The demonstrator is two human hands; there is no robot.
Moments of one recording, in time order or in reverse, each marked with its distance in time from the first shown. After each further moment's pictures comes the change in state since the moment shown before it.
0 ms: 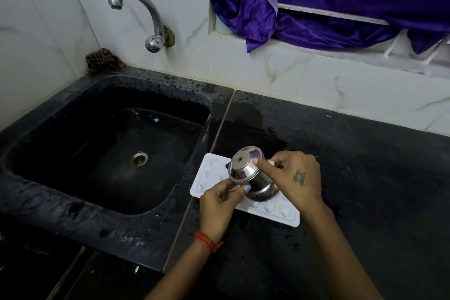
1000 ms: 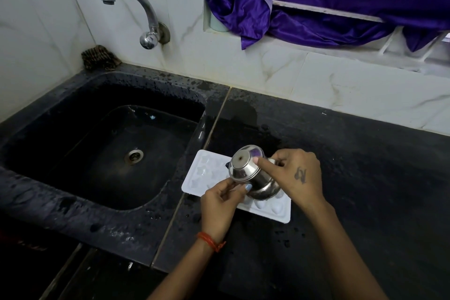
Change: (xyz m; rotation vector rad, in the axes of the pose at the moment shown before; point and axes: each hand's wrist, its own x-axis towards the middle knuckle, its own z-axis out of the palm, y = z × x) left_hand -0.005 -0.012 0.021 -0.035 0.022 0.009; right_hand 0.002 0.017 -0.013 -0.027 -0.007 -0.037
